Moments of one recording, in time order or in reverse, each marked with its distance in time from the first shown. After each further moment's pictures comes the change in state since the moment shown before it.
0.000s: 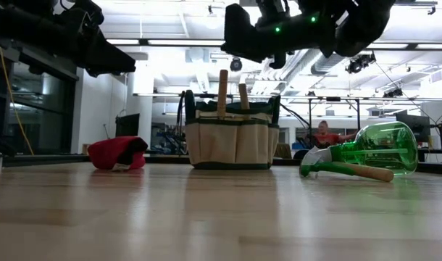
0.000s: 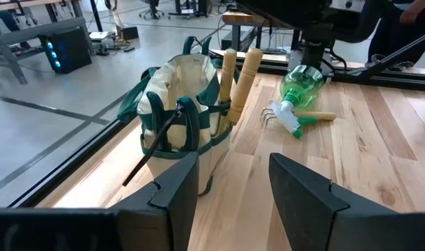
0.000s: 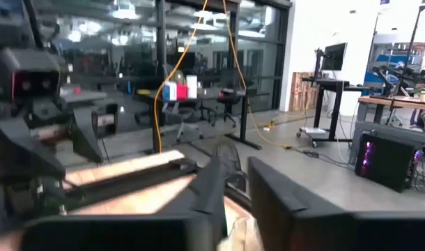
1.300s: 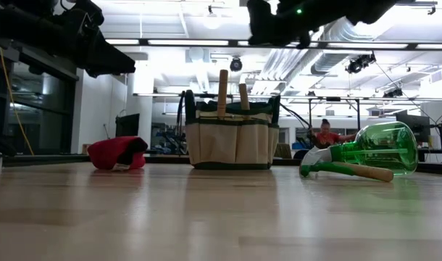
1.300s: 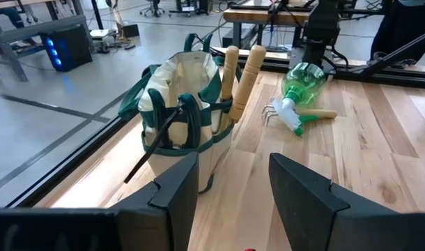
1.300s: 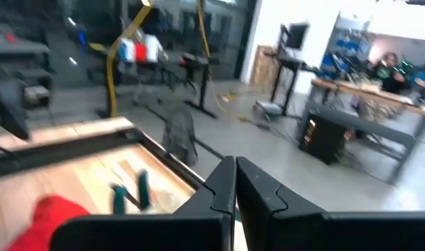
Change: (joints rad) left arm 0.000 0.000 0.000 -0.009 -0.002 0.000; right arm -0.011 -0.283 0.000 -0.465 0.144 -0.024
